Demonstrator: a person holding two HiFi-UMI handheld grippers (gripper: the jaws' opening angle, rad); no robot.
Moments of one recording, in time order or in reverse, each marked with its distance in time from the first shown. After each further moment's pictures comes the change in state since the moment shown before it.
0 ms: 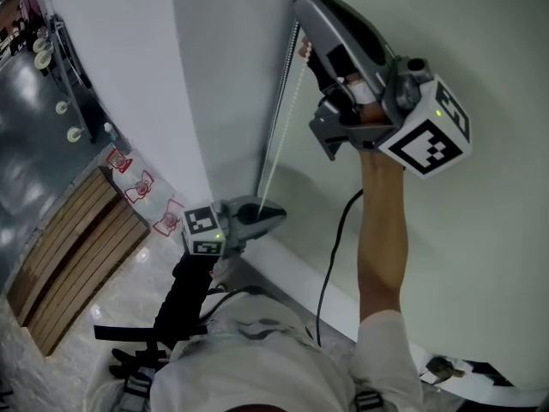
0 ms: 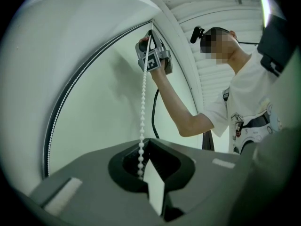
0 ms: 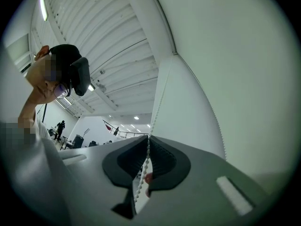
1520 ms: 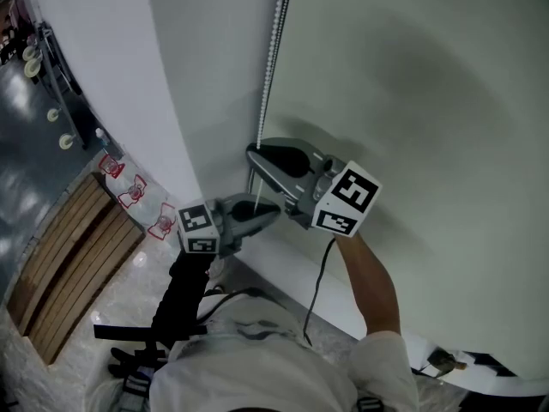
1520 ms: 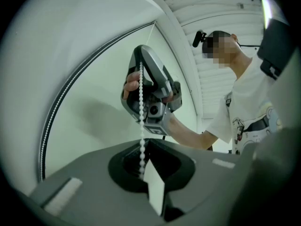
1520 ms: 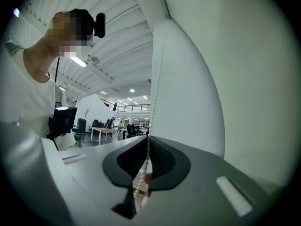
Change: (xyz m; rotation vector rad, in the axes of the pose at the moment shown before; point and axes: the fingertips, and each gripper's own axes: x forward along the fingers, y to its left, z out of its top) left arm 0.007 -0.002 0.008 -0.023 -0.022 -0.018; right arm -0.087 0.046 -0.200 0.083 0.392 -0.047
